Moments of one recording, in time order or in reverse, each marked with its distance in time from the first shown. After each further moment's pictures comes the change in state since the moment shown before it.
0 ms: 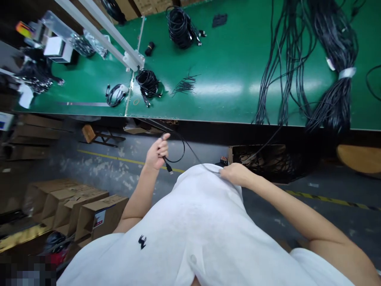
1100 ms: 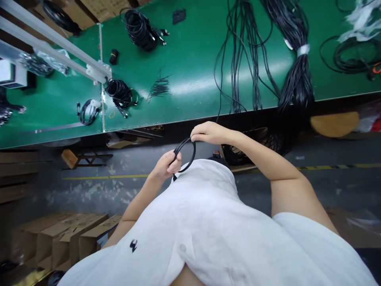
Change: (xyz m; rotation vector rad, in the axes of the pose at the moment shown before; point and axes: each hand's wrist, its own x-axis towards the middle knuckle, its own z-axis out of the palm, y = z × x) left_hand -0.014 -0.042 0.058 0.119 -0.518 -0.377; right_hand 0.064 0.031 -0.105 0.537 0.294 -0.098
